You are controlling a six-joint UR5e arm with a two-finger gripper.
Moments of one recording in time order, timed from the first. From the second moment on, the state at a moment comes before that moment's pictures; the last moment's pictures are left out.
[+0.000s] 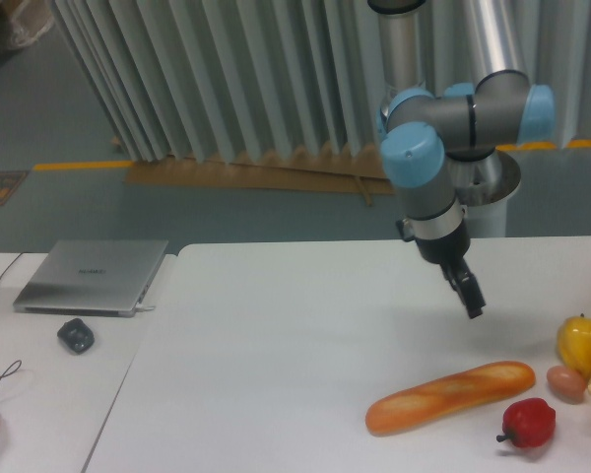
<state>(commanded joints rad) 2.18 -1.84 -1.58 -1.27 1.72 1.21</state>
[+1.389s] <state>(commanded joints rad) 2.18 -1.86 -1.61 -1.23 1.61 1.17</state>
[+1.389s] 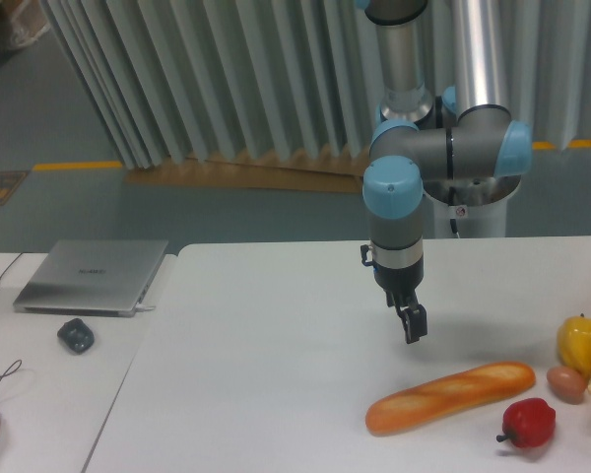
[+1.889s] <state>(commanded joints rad) 2.27 -1.81 -1.62 -1.25 1.63 1.20</state>
